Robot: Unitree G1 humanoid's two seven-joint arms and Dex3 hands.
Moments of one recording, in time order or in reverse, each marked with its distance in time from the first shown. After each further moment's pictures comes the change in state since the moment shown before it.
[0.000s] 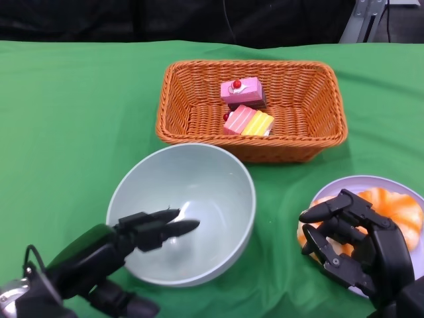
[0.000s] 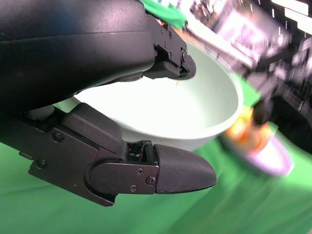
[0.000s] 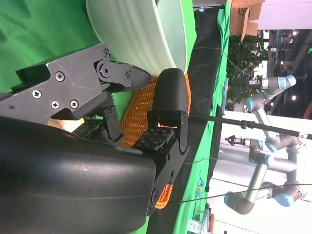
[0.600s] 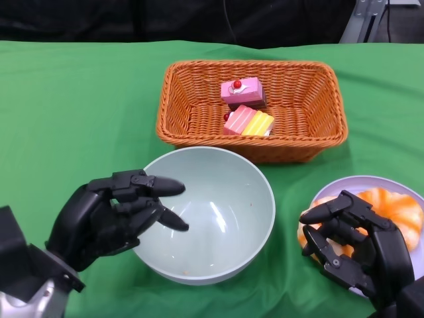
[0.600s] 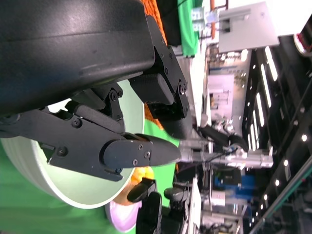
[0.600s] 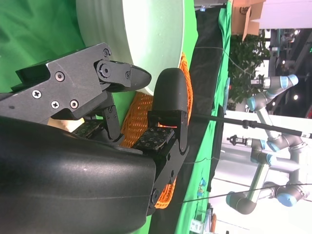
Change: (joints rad) left arm 0.260 -0.203 0.453 -0.632 -0.845 0.822 -0.757; right arm 0.000 0.001 -0.004 0.009 0.002 -0.002 0.004
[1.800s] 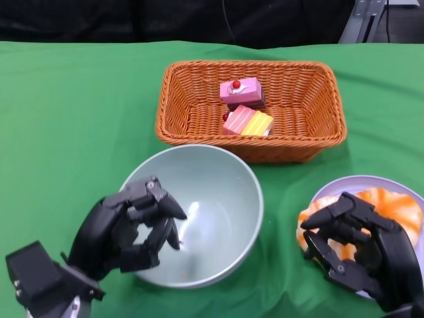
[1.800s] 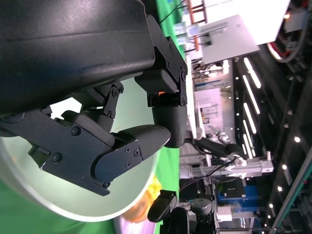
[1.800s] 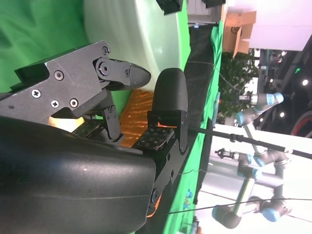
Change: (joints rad) left arm -0.050 -0.225 0.227 0.230 0.272 -0.285 -0.091; right arm 0.024 -0.033 0.011 -0.079 0.041 -0.010 0.088
